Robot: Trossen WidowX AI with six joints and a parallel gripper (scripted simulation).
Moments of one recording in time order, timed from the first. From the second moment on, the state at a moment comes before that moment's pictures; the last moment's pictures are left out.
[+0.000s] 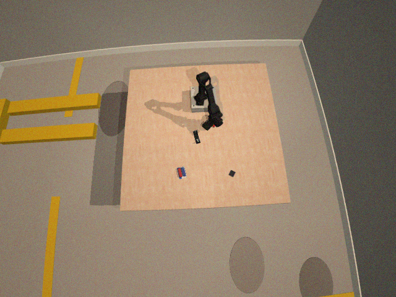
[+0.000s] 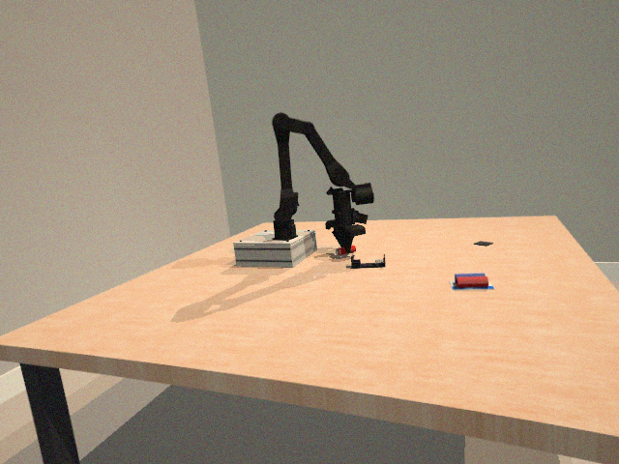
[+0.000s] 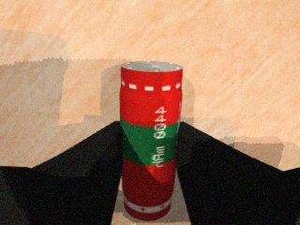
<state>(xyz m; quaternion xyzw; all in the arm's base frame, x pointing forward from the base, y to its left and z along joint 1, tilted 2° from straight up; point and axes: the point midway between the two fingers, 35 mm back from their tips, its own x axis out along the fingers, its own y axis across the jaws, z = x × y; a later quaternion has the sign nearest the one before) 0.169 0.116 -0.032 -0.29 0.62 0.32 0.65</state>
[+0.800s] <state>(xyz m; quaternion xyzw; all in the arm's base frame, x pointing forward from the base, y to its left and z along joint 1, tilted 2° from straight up) 0.197 0.099 0.024 -0.26 0.64 0.28 0.67</state>
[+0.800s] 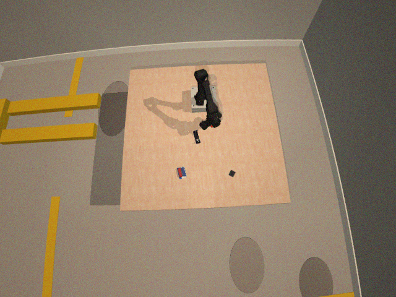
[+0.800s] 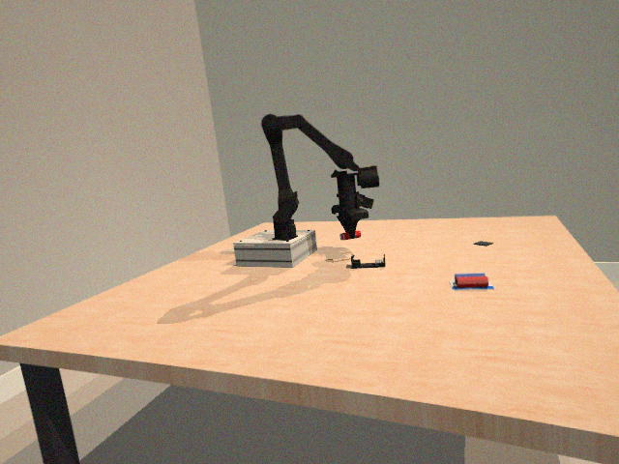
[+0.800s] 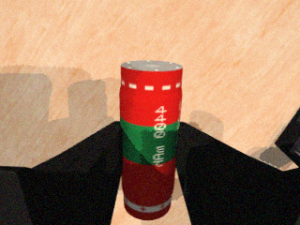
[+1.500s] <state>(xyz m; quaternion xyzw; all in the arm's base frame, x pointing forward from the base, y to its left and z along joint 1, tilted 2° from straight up) 0.293 -0.005 0.045 -0.12 0.68 0.13 0.71</state>
